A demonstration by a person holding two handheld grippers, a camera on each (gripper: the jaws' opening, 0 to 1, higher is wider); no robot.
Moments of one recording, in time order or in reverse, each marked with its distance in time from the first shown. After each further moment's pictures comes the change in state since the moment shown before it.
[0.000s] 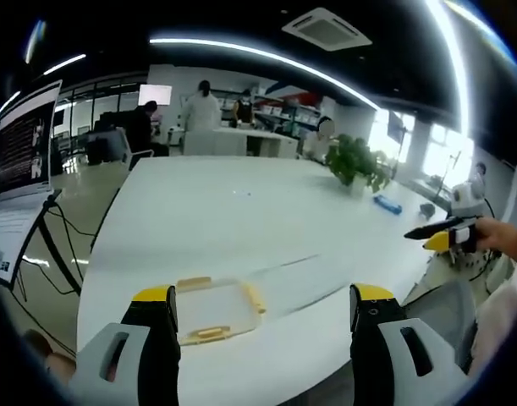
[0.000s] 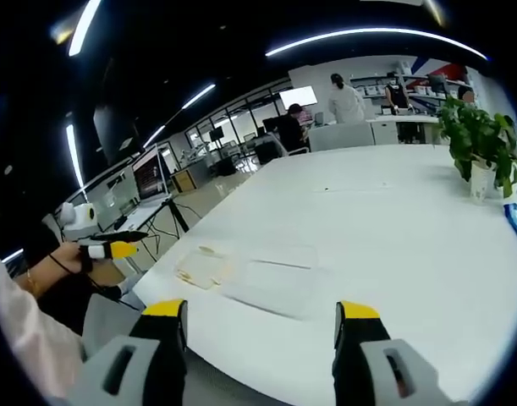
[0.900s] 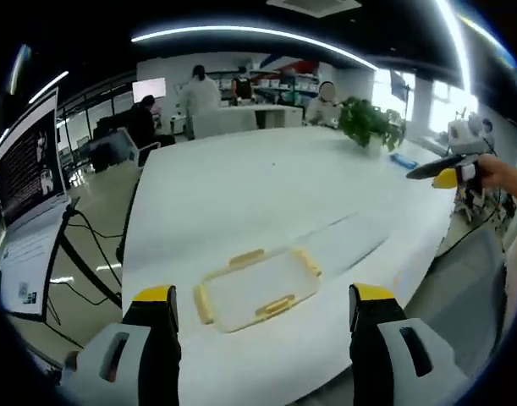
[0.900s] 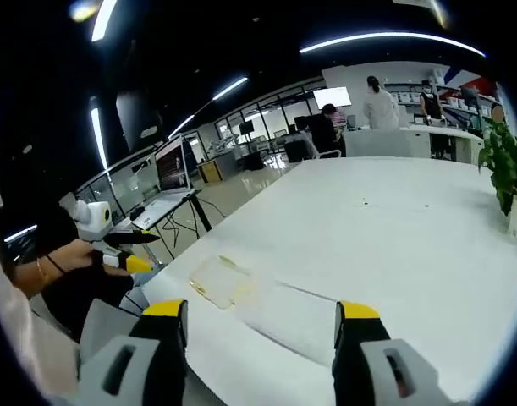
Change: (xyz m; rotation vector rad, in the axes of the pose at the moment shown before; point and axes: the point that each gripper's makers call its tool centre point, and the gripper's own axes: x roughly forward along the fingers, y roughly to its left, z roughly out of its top) left arm -0.010 0.075 -0.023 0.142 0.149 0.075; right arm 0.071 0.036 0.036 -0.105 0.025 0.132
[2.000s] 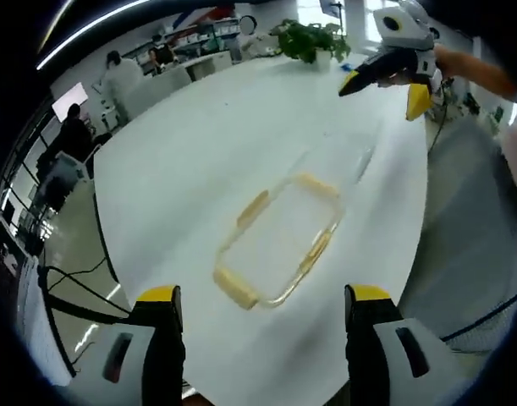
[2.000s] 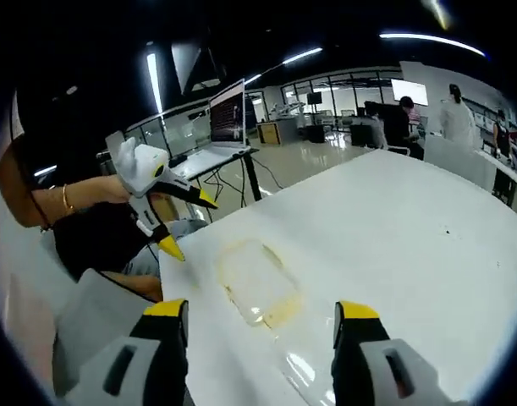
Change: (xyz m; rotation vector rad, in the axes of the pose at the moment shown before) left arm 0.044 0.049 -0.043 0.408 0.327 -0.199; right arm 0.117 0.066 -0.008 -0.328 0.229 0.242
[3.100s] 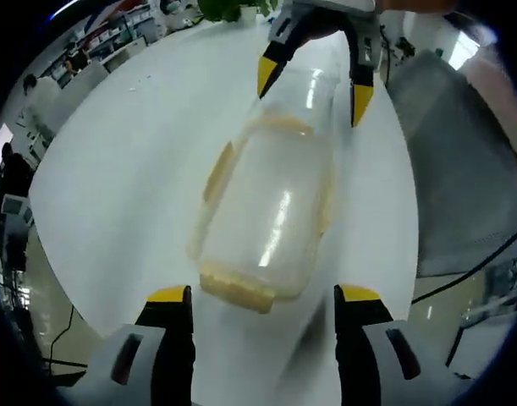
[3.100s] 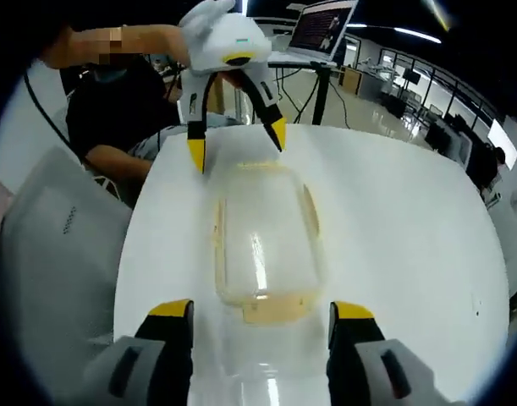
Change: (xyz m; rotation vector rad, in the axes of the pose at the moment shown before) left arm 0.059 0.015 -0.032 0.265 0.173 -0.283; right arm 0.096 -0.017 -0.062 -0.419 0.439 0.142
